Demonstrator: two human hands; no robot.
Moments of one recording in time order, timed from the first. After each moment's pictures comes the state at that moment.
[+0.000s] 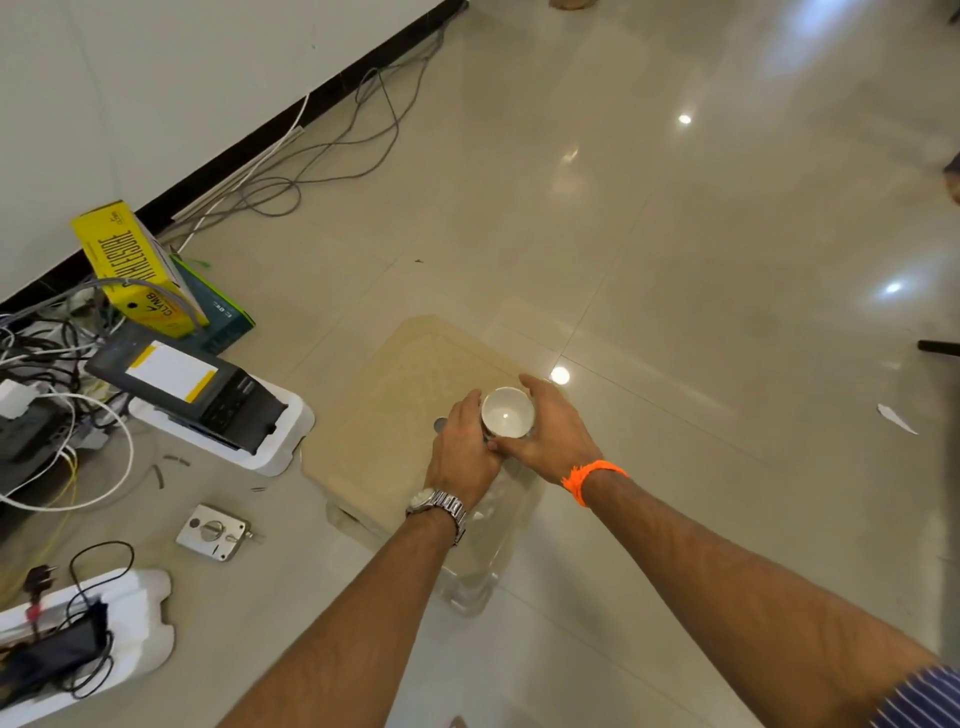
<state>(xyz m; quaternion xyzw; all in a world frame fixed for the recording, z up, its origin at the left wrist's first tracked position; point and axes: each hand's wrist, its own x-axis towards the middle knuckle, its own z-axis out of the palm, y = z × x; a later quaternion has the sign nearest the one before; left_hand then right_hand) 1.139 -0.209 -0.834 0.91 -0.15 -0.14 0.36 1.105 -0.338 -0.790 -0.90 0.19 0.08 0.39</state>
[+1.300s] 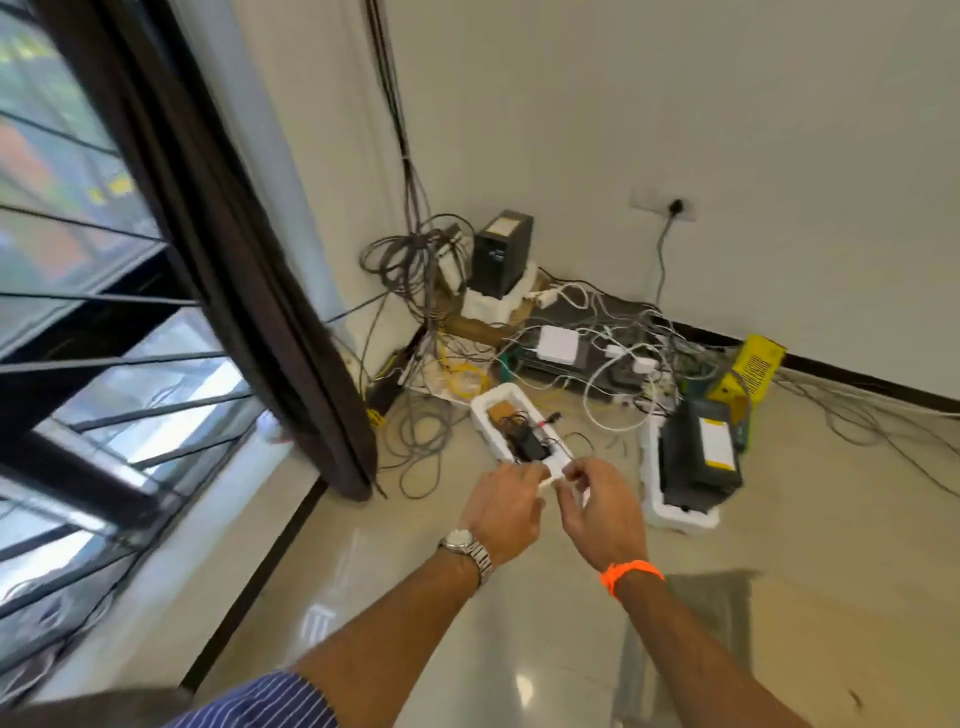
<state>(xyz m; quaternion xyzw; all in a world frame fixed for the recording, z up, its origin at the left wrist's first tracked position) 0.813 0.196 -0.577 0.93 0.29 0.08 0.19 0.931 0.100 -0.588 -0.83 -0.44 0.08 0.33</state>
